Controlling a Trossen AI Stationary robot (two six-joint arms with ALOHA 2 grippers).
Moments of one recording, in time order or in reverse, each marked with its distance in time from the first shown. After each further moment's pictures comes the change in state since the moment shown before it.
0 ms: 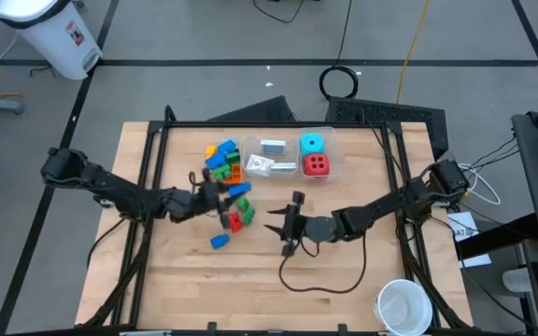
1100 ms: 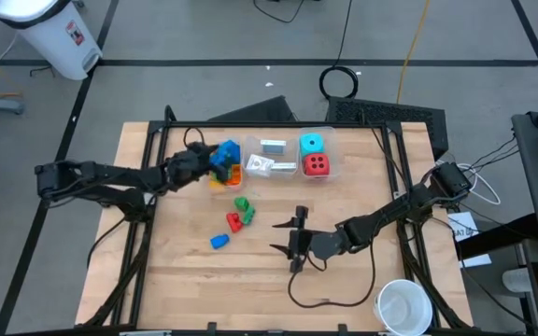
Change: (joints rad) left arm 0.559 -0.045 -0.101 -0.185 0.259 -0.327; right arm 0.102 0.000 -0.006 -0.076 0.004 0.087
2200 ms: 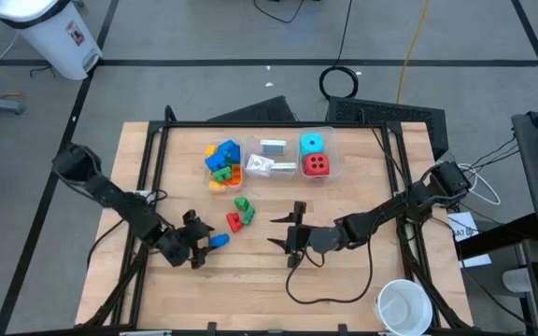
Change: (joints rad) left arm -1.022 0.148 0.000 -0.463 -0.203 -0.505; right arm -0.035 0.000 0.000 0.048 -0.003 -0.091
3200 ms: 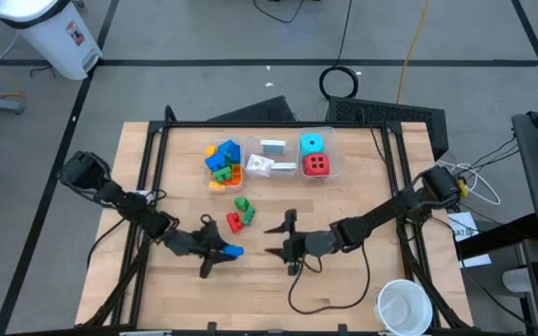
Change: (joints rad) left arm 0.115 0.142 -0.001 0.678 0.244 0.121; right arm 0.008 0.092 0.002 0.118 -0.121 -0.220
